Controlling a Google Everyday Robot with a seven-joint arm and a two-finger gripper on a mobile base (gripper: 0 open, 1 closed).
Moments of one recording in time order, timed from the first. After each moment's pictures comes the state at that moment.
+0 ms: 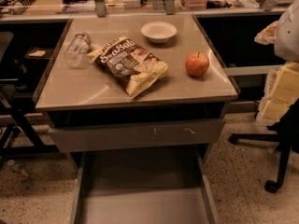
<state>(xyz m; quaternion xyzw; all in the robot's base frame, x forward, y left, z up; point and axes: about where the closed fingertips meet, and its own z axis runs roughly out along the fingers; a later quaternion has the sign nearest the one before) 0.438 -0.216 0.976 -0.60 0.78 -0.03 0.16</state>
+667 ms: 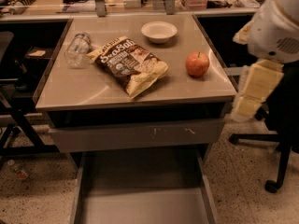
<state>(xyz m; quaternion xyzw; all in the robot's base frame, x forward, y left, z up) 0.448 -0.178 0.973 -0.61 0.78 -0.02 0.16</state>
